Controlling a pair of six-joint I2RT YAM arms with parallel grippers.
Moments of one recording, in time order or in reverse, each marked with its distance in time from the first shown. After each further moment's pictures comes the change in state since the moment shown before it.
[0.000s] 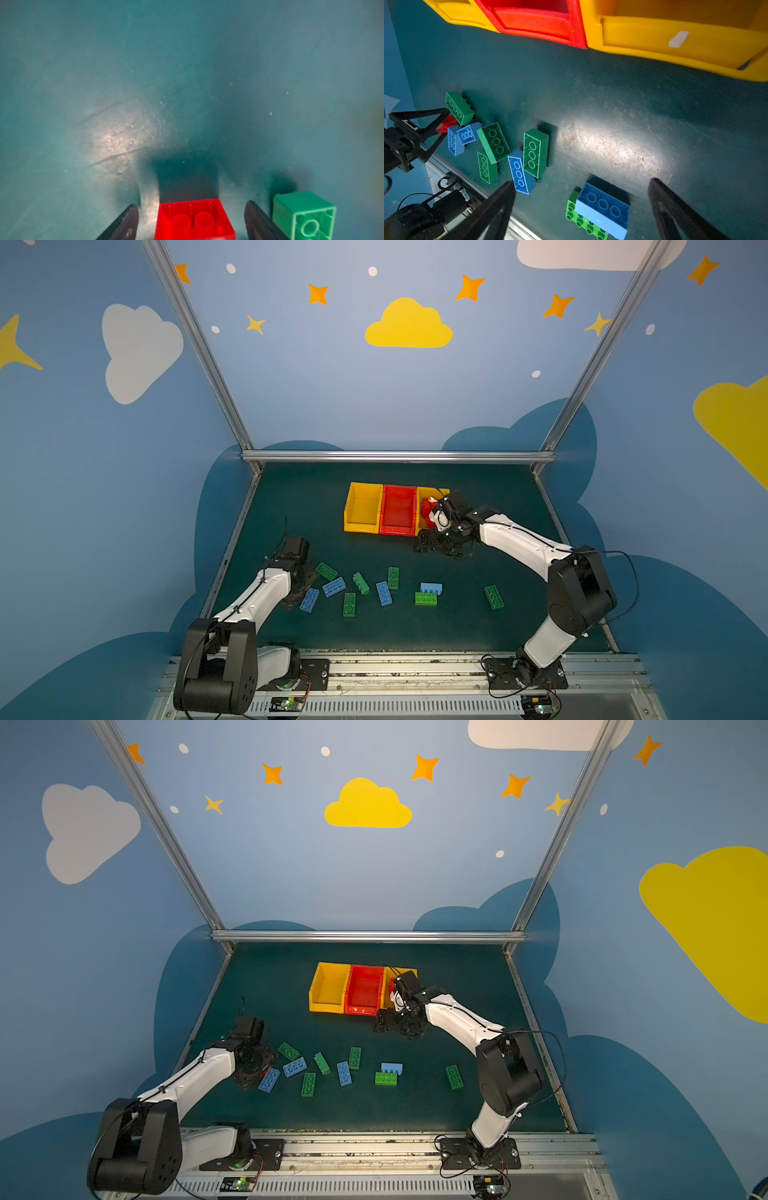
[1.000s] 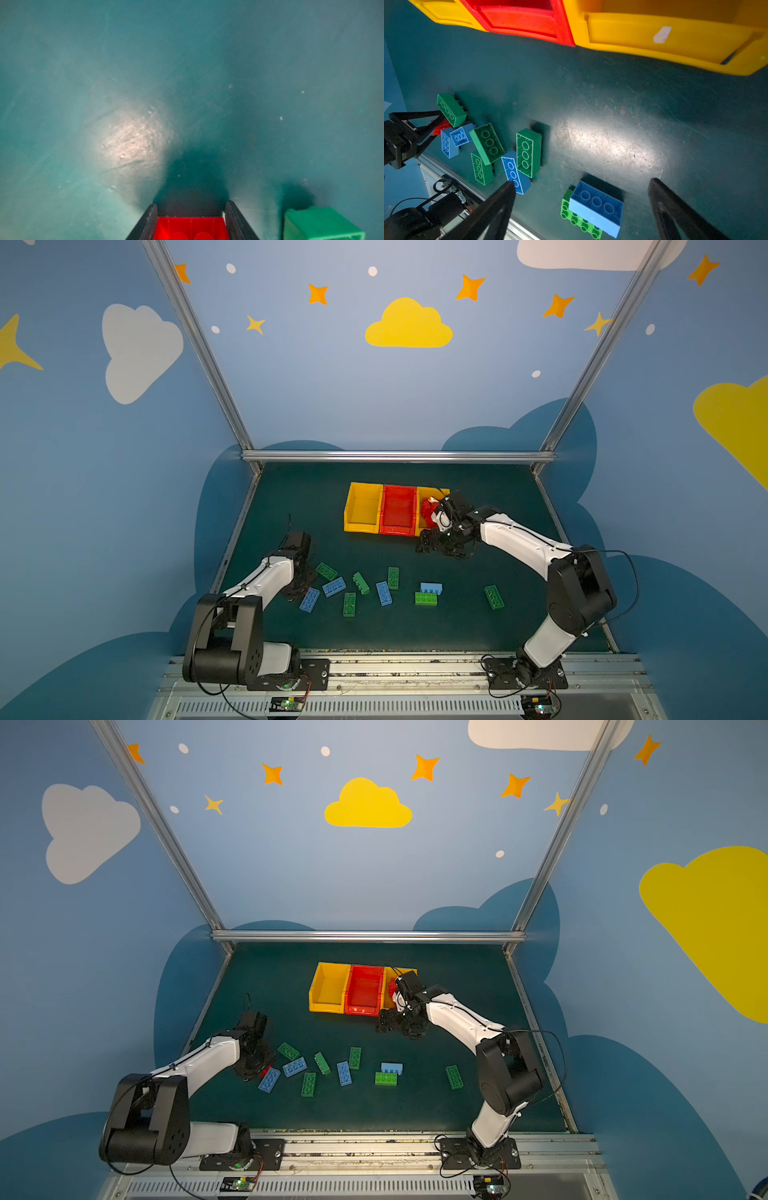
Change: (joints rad) left arm 0.009 0.121 0.072 -0.019 0.016 0.057; right arm -0.008 0.001 0.000 -0.021 0.013 -0.003
